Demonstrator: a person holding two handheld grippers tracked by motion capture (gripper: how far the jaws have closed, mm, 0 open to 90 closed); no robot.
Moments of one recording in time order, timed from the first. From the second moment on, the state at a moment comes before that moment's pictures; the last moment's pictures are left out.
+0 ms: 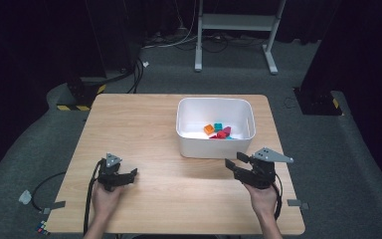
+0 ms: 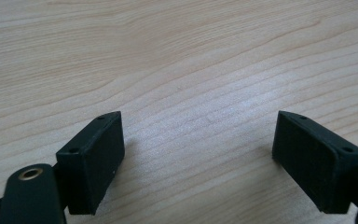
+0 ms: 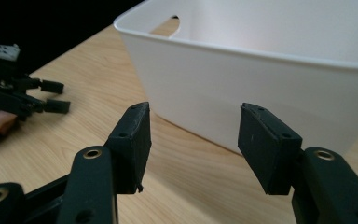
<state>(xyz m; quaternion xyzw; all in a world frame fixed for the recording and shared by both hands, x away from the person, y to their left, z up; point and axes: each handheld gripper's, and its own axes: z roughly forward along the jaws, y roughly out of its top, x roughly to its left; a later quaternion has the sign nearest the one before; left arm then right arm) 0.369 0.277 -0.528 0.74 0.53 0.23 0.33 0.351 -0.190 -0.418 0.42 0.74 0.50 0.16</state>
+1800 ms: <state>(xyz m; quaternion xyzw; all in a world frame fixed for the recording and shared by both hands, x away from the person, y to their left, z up) 0.368 0.277 -0.528 0.74 0.53 0.23 0.33 0.361 -0.184 -0.524 0.49 0.78 0.33 0.22</state>
